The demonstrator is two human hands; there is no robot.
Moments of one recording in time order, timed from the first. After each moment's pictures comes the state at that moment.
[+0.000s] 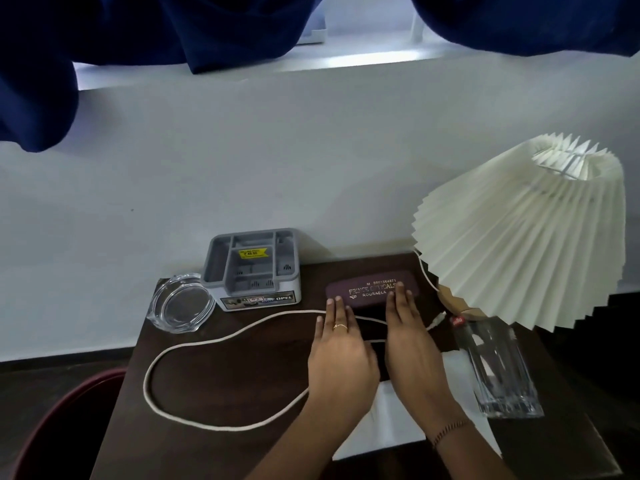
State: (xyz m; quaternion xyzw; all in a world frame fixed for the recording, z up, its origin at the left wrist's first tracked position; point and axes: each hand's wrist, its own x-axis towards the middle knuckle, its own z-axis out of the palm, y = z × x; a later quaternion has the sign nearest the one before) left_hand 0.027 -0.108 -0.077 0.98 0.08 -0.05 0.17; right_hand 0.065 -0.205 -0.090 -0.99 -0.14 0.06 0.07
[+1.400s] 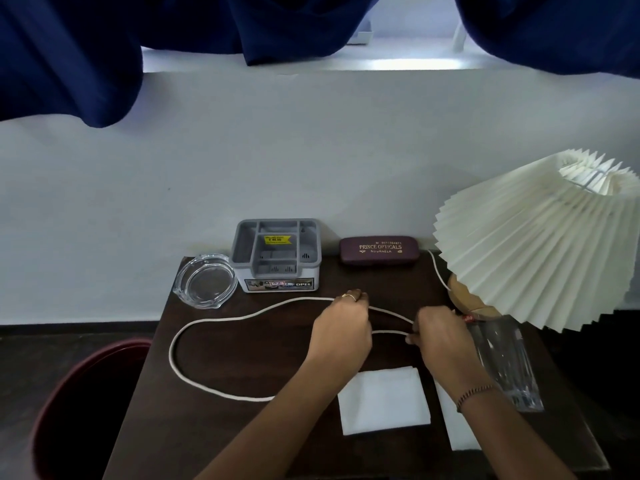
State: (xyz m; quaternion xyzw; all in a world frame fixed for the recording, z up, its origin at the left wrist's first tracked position) left_hand 0.035 -0.077 -0.062 0.97 0.03 -0.01 0.22; right_hand 0.099 -0.212 -0.061 -0.94 -0.01 0.33 -0.03
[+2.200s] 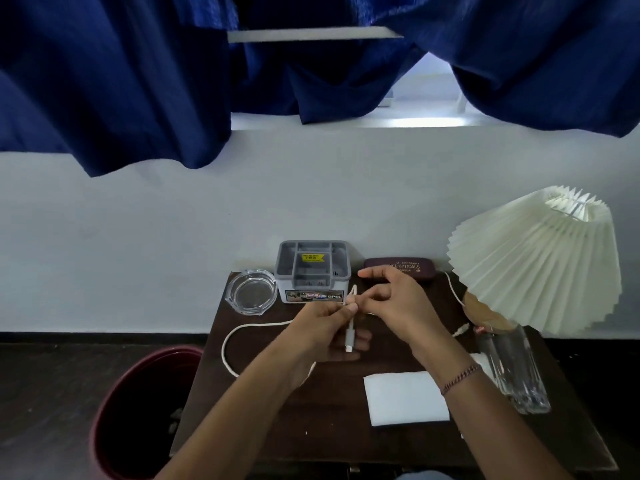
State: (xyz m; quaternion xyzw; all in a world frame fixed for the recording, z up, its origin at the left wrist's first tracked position) left_hand -0.036 -0.017 0.044 0.63 0.22 -0.16 0.73; right_hand 0.033 -0.142 0.040 -0.80 -0.12 0.17 0.57
